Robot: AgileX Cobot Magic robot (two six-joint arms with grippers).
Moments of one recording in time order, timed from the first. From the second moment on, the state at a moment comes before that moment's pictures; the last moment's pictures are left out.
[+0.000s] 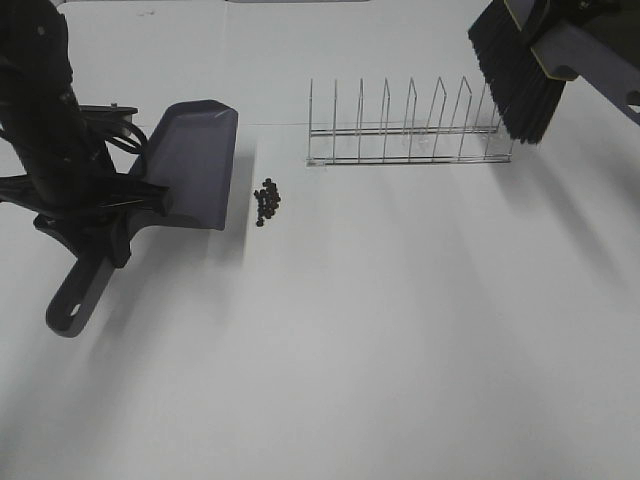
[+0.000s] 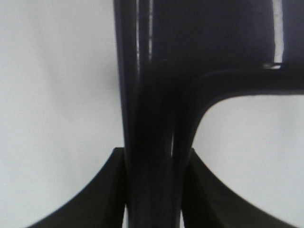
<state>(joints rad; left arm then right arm) -0.32 1.99 -1.35 -0.07 1.02 -0.18 -0.03 2.17 -2.14 0.16 1.23 -0.11</state>
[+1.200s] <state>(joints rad) -0.38 2.16 -1.34 -0.01 1.00 -0.27 0.44 2.21 -1.79 -0.26 1.04 0.14</state>
